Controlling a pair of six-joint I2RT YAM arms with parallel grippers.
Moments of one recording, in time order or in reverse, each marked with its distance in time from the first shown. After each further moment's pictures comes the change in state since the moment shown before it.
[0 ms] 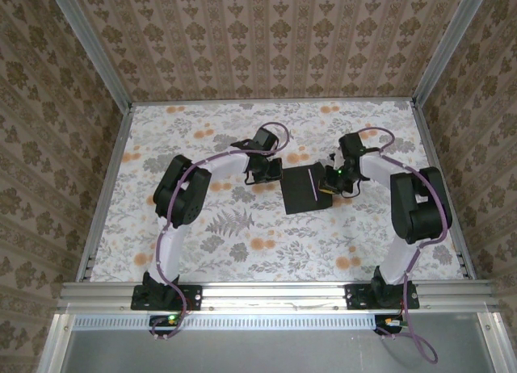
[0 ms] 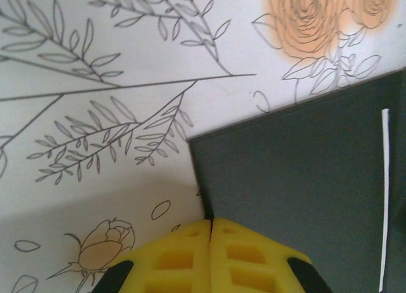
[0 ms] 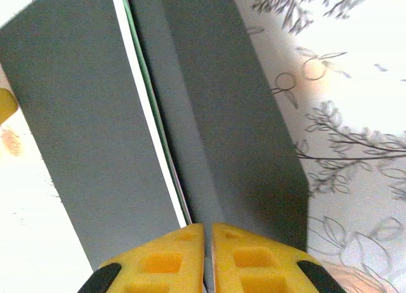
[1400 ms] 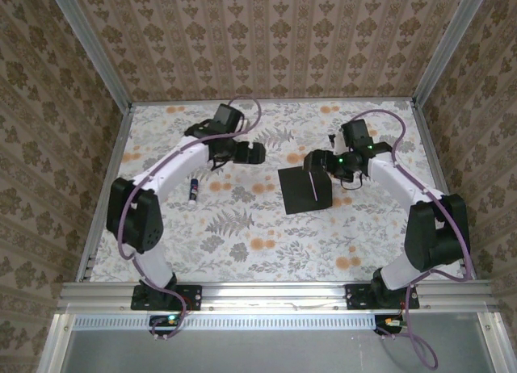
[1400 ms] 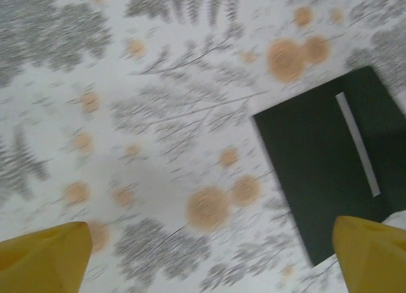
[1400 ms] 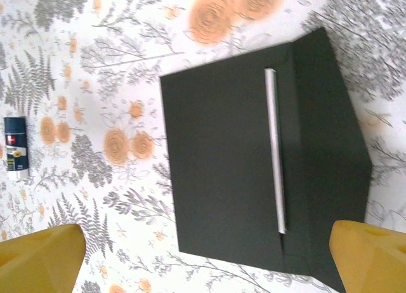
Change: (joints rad) left arm 0.143 -0.426 -0.076 -0.291 -0.140 0.343; right arm 0.078 -0.221 0.058 -0.005 0.018 0.022
